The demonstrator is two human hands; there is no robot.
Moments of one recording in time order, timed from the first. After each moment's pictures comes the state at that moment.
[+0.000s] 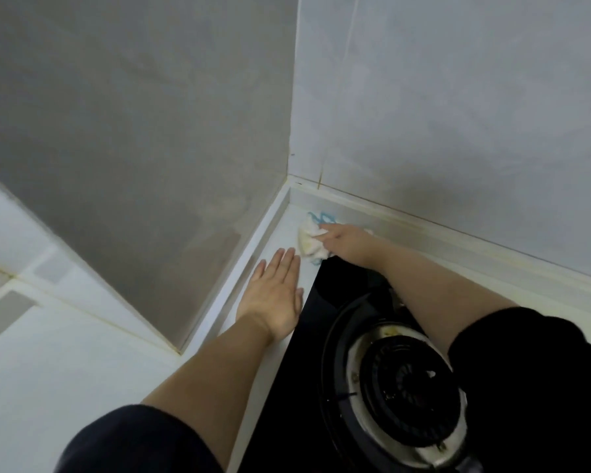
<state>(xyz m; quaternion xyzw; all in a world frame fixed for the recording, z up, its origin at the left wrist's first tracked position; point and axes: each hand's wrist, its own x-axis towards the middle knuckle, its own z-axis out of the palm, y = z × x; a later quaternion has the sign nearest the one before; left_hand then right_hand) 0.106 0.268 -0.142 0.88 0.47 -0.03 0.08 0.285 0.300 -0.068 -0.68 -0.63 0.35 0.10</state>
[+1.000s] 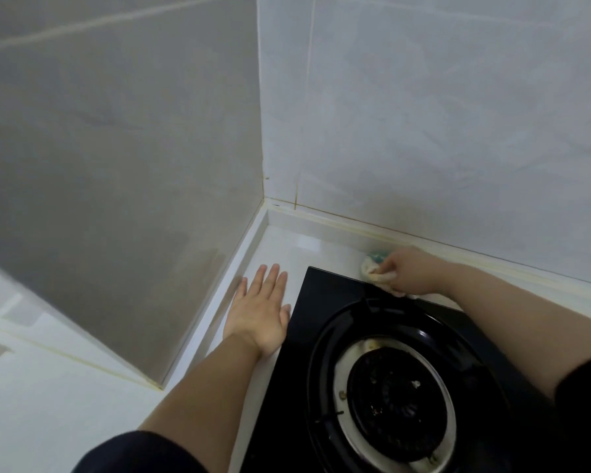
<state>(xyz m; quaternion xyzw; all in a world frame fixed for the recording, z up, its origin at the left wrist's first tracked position) 0.113 0.273 -0.135 0.88 0.47 -0.05 0.07 0.378 0.235 -0.044 -0.74 -0.62 0.26 -0.04</state>
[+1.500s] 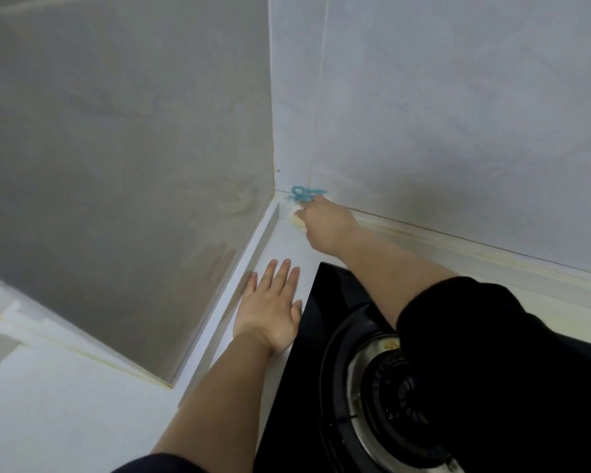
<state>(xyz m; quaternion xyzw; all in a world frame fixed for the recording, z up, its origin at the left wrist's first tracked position) 0.114 0.277 -0.142 0.88 0.48 -0.03 0.07 0.274 0.345 -0.062 -0.67 -0.74 -0.01 -0.02</state>
